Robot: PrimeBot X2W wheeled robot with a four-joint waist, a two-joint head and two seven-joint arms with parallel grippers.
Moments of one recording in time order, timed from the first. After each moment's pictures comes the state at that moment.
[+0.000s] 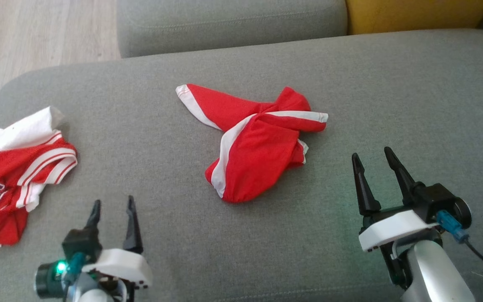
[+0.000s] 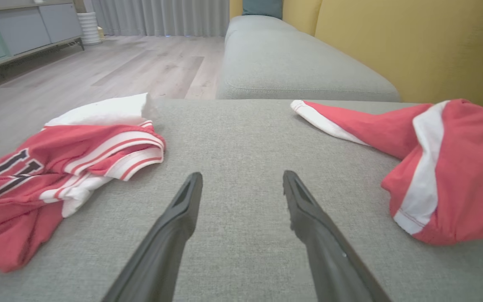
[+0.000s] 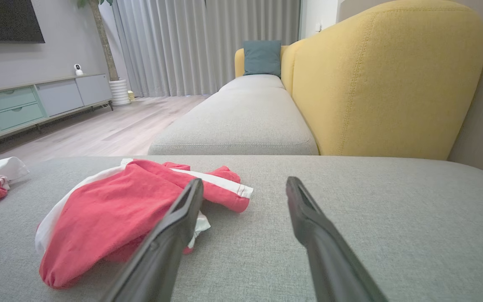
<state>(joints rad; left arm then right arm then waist) 0.00 0.05 -0.13 0.31 -0.14 0.13 -0.26 -0.17 -0.05 0.11 0.39 0.07 0.13 -0.25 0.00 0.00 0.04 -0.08</state>
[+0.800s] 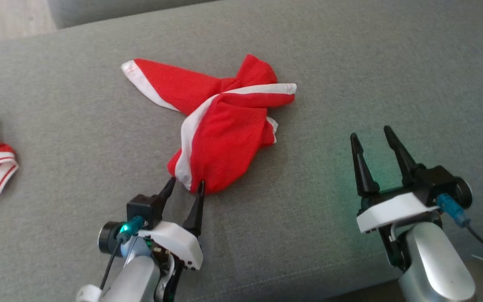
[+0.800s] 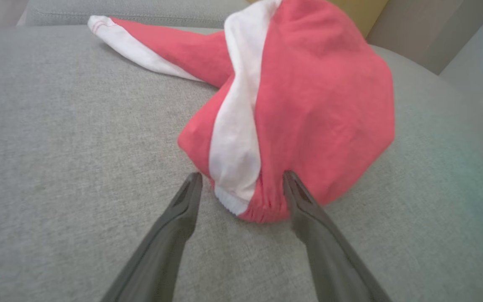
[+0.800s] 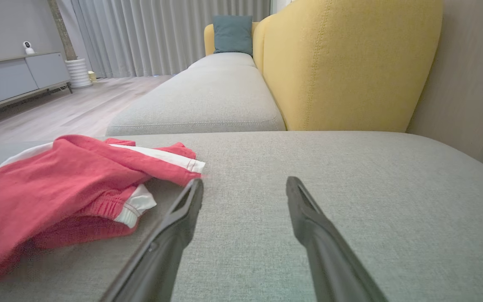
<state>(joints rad) -0.21 0.05 -0.44 0.51 -0.30 0.02 -0.26 -0.23 -0.05 0.12 0.37 0.06 0.13 -0.25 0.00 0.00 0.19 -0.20</state>
